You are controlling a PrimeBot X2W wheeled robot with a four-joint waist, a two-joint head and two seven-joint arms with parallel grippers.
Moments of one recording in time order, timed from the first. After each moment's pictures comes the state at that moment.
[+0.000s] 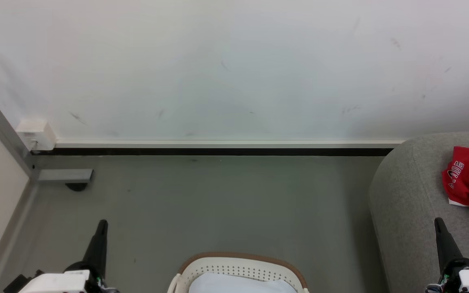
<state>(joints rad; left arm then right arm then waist) -0.10 0.05 0.11 0.25 -1.53 -0.12 0.09 -0.10 -0.06 -0.09 0.25 1.54 0.13 0.08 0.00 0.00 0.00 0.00</state>
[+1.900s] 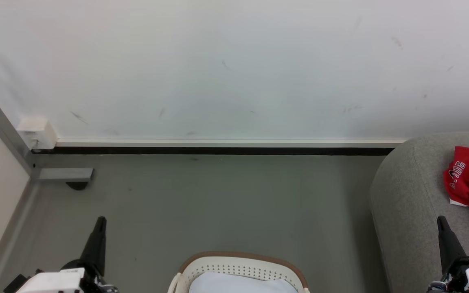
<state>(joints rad) -0.11 0.05 0.12 0.25 -1.60 -0.13 0.11 -0.11 -0.06 -0.11 0.25 1.62 0.13 0.11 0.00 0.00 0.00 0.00</state>
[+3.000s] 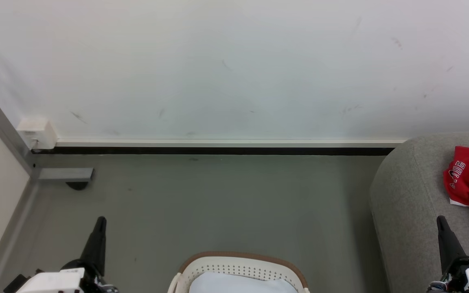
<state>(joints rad) -0.11 0.05 0.12 0.25 -1.60 -0.13 0.11 -0.11 -0.06 -0.11 0.25 1.62 0.13 0.11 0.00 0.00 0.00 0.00</state>
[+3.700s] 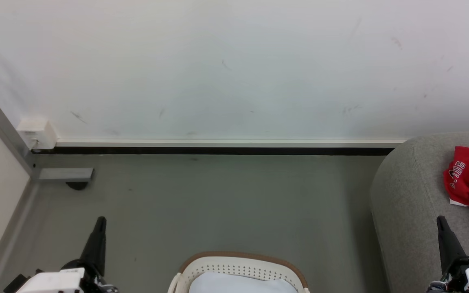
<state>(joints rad) -0.11 0.05 0.12 0.25 -1.60 -0.13 0.11 -0.11 -0.05 -0.11 0.25 1.62 0.13 0.11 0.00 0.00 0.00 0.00</state>
